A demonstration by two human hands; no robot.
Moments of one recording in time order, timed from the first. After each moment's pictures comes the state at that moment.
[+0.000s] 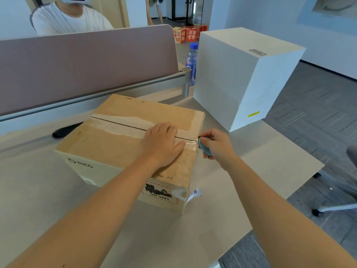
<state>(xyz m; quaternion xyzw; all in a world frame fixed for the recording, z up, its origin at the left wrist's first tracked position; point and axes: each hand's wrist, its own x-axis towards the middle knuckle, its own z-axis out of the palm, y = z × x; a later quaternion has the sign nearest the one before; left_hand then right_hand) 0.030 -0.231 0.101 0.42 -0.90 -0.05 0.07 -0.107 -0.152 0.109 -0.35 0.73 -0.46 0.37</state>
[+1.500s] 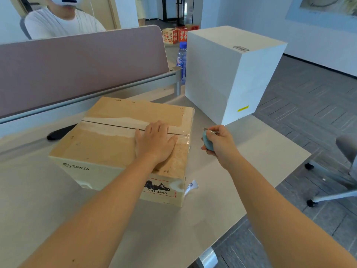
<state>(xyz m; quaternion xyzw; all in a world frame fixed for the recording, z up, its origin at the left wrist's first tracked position) 0.022 -0.210 0.105 0.49 -0.87 -0.08 0.05 -0.116 -0.121 0.112 -0.25 0.70 -0.55 0.37</state>
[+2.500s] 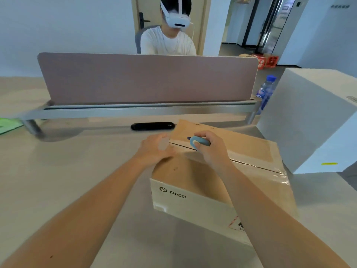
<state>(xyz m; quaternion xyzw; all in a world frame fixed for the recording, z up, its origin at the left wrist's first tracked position) 0.201 -0.251 0.126 0.60 -0.70 -0.32 0.20 0.033 -0.225 0.135 -0.58 0.63 -0.41 0.32</state>
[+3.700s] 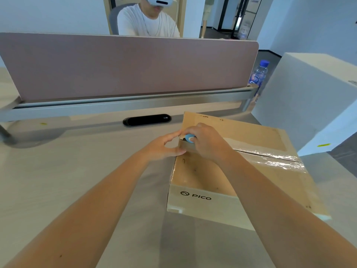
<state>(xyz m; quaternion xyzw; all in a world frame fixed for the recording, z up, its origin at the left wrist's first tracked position) 0.231 -0.298 0.096 0.45 -0.71 -0.52 0.17 0.084 -0.260 0.139 -0.72 0.68 -0.10 0.14</state>
